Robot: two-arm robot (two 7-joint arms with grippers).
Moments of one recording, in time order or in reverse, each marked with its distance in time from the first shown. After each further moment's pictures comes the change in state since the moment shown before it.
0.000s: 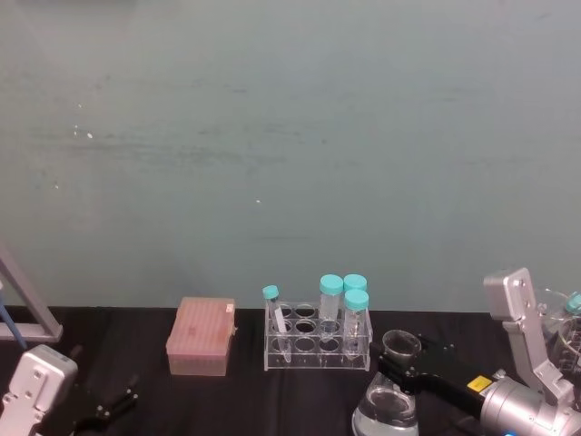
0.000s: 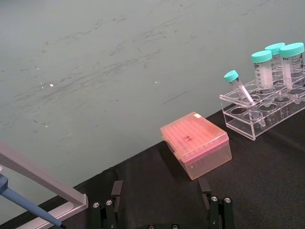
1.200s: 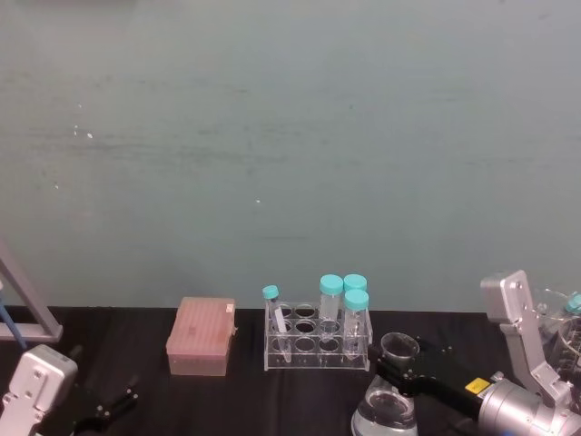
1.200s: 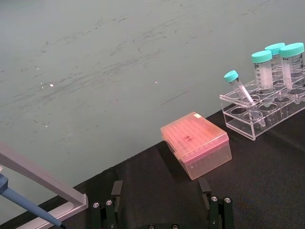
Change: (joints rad) left arm 0.000 0.000 0.000 0.000 0.000 0.000 0.000; right arm 0.001 -0.003 -0.004 0.007 -0.005 0.000 0.001
